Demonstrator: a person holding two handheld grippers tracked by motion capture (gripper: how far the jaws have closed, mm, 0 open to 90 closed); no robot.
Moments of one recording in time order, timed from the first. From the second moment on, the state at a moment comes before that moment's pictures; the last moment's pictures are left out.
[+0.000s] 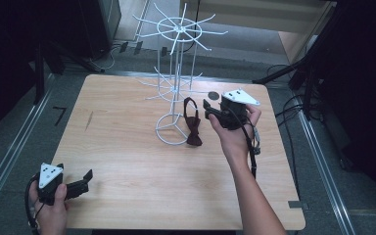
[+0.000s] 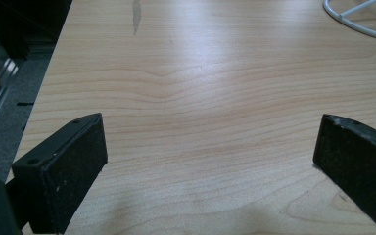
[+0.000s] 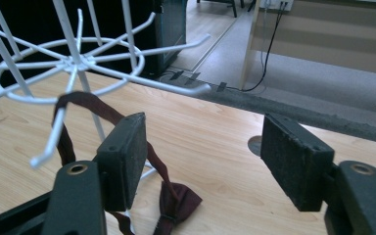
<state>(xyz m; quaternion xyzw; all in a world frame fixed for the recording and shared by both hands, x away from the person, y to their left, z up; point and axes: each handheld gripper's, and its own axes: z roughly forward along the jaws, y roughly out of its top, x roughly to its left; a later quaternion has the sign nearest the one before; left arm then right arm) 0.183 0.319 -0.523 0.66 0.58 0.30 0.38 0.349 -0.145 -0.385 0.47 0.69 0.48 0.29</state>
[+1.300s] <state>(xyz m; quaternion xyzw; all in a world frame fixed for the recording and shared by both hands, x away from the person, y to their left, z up) 0.182 0.319 -0.523 0.66 0.58 0.31 0.38 0.287 -0.239 -0.450 0.50 0.68 0.46 0.27</state>
